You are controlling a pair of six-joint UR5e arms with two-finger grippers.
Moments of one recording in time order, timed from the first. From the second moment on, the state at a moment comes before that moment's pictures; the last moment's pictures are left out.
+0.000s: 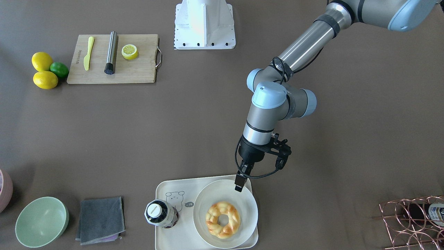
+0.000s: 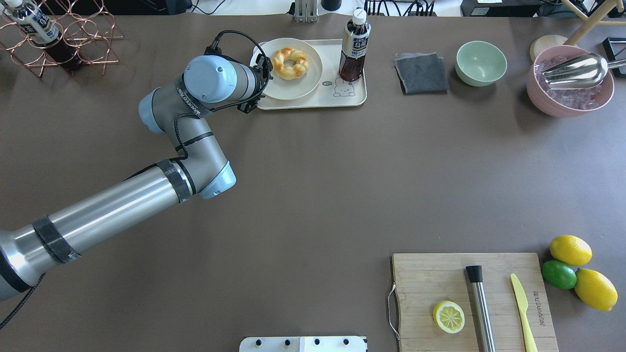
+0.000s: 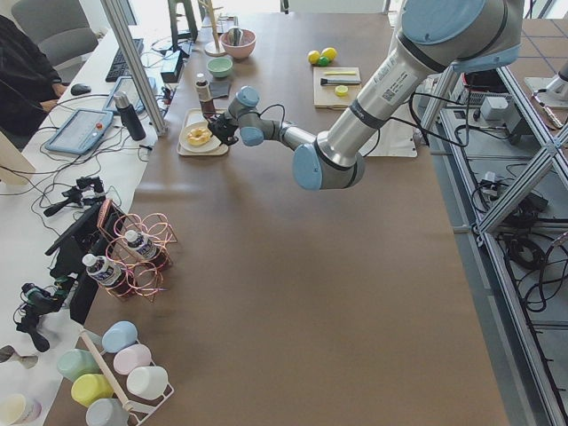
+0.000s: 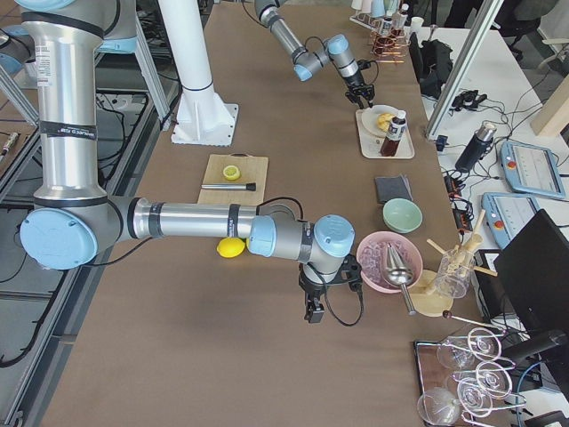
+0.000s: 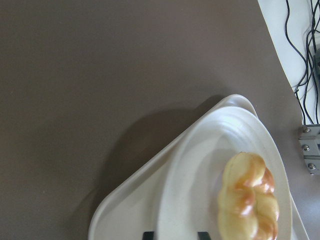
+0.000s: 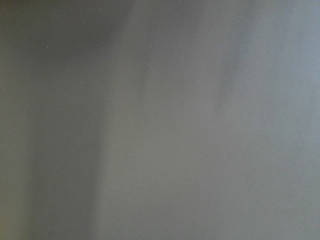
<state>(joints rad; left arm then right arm) -0.69 -2.44 -1.04 -2.36 -1.59 -2.22 1.52 -1.60 1.61 -1.69 2.26 -0.22</state>
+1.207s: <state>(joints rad) -0.93 -1.94 -1.72 -1.99 -1.96 -1.54 1.53 -1.61 1.61 -1.69 2.28 -0.22</state>
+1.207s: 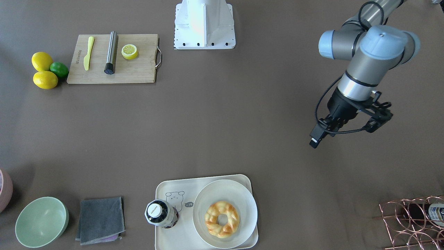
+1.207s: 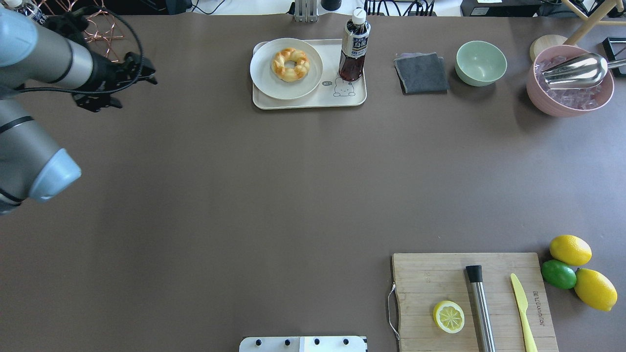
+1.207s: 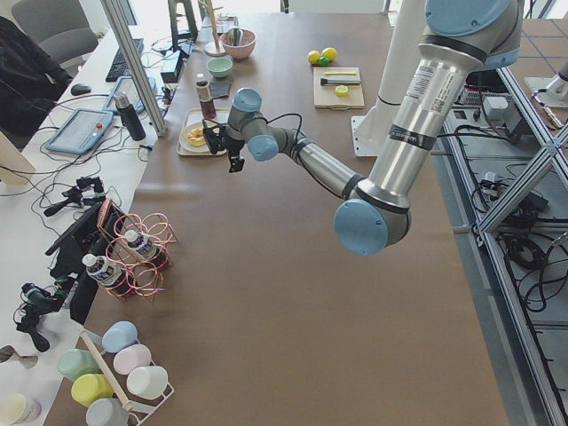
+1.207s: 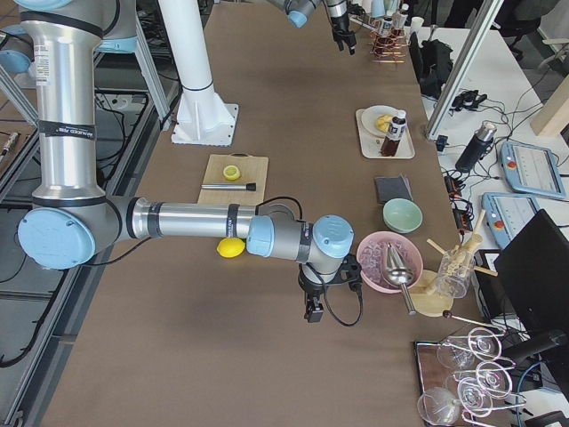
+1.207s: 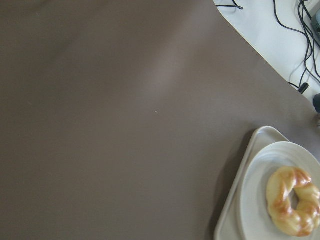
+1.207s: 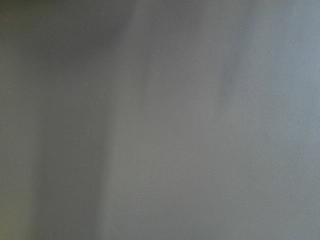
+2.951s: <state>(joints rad) -1.63 -1.50 -1.61 -1.82 -2.28 -0.01 1.61 -1.61 1.58 -1.68 2.26 -0.21</state>
